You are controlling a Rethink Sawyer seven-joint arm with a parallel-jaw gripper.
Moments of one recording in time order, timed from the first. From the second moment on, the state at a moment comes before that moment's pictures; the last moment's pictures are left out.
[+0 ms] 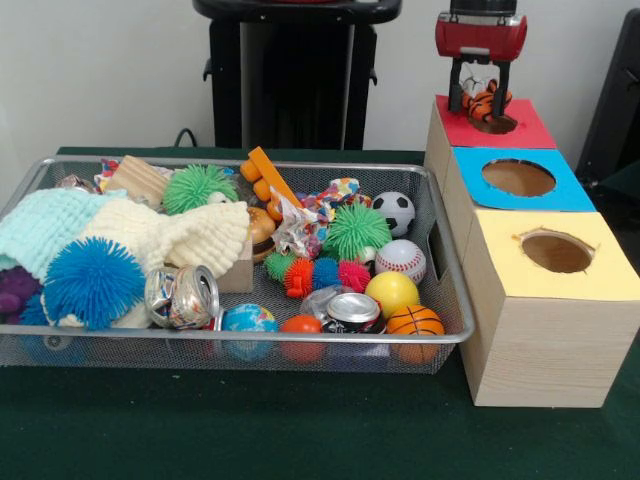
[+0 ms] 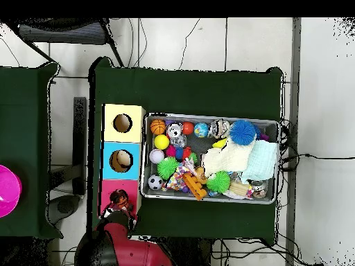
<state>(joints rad) 0.07 -0.87 0.04 2.39 0.26 -0.18 2.09</state>
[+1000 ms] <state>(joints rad) 0.04 -0.93 0.04 2.39 0.26 -0.18 2.09</state>
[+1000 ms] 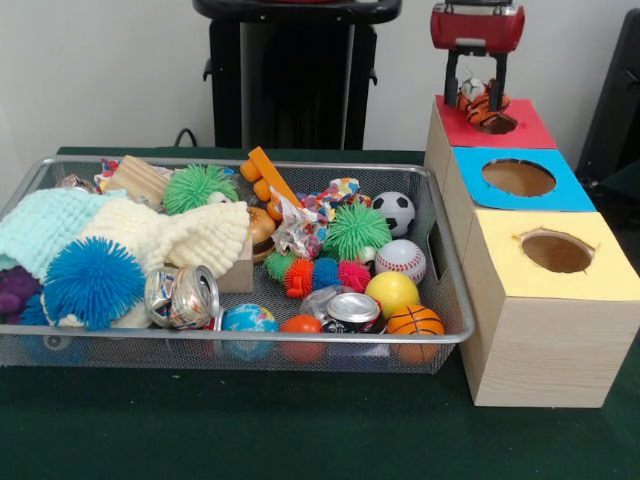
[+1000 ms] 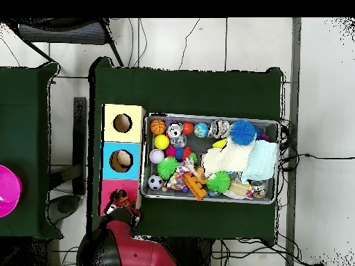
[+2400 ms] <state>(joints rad) -0.05 -0.99 0.11 2.39 0.23 -0.23 2.13</state>
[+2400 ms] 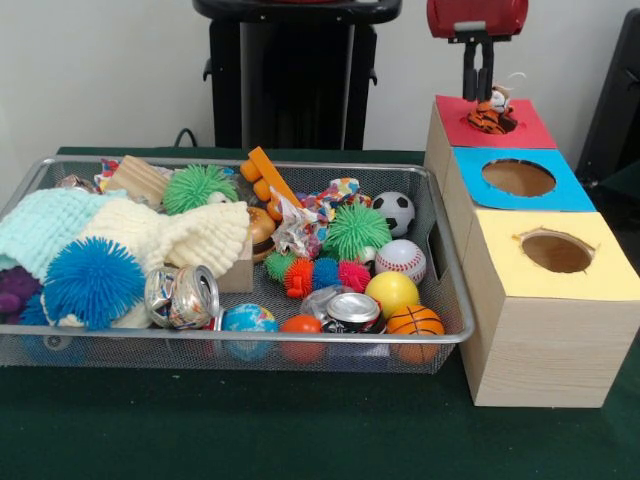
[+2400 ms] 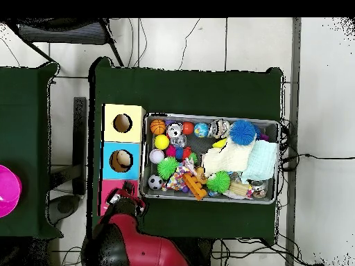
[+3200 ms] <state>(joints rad) -0.04 -0.96 0.11 2.39 0.24 -0.21 2.13</state>
